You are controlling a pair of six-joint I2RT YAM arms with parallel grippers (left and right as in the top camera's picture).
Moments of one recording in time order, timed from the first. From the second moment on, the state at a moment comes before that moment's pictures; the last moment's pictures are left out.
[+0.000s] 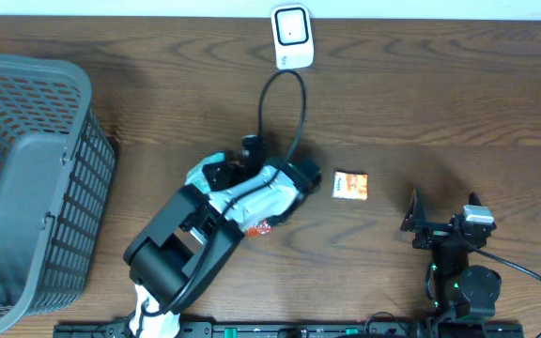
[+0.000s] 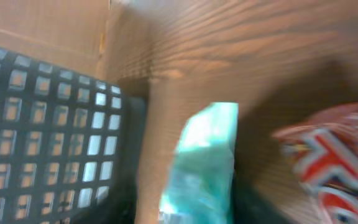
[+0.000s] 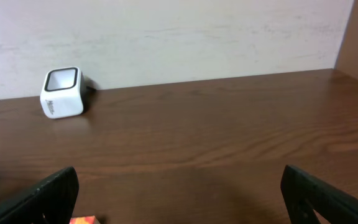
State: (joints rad) left arm -0.79 1.99 1.19 -1.04 -1.07 -0.77; right arm -0.04 0.01 0.01 -0.07 0.03 0.10
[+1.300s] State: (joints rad) left arm -0.90 0.90 1.41 0.04 -1.03 -0.08; right arm -0.04 0.01 0.01 -0.07 0.03 0.10
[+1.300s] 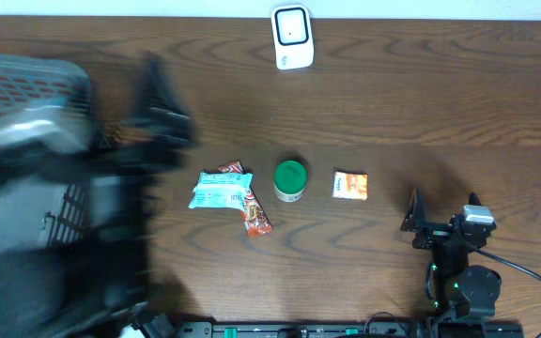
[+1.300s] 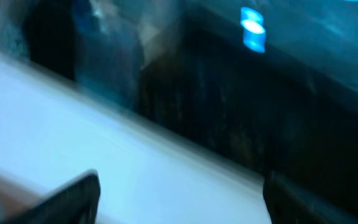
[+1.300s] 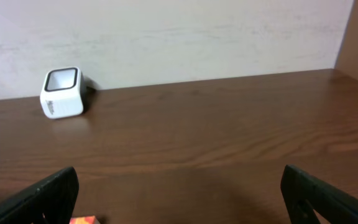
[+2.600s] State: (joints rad) left arm -0.27 0.85 1.47 -0.40 -0.85 0.24; right arm -0.03 1.27 1.04 -0.81 -0.59 0.35
